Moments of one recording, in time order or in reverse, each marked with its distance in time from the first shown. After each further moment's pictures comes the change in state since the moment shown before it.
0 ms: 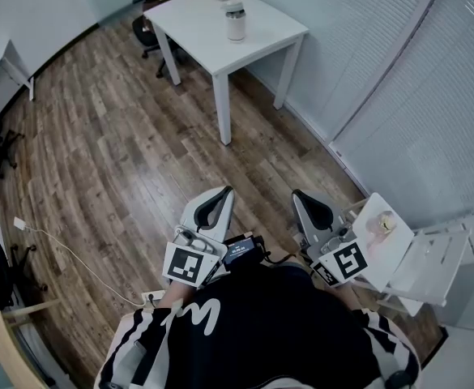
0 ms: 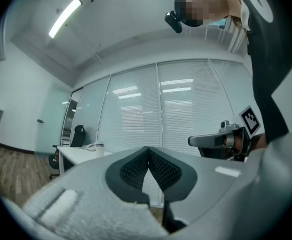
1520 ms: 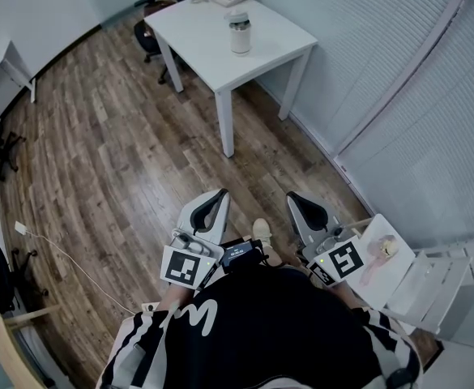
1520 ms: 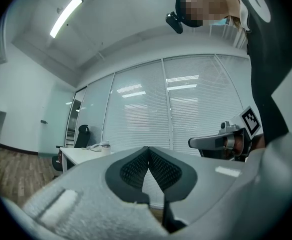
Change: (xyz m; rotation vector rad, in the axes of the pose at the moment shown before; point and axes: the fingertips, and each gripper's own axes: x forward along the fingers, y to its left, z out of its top) left arm 0.067 0.063 -0.011 0.006 0.011 0.051; right arm 0.078 -0.060 -0.015 0.021 0.020 0.051
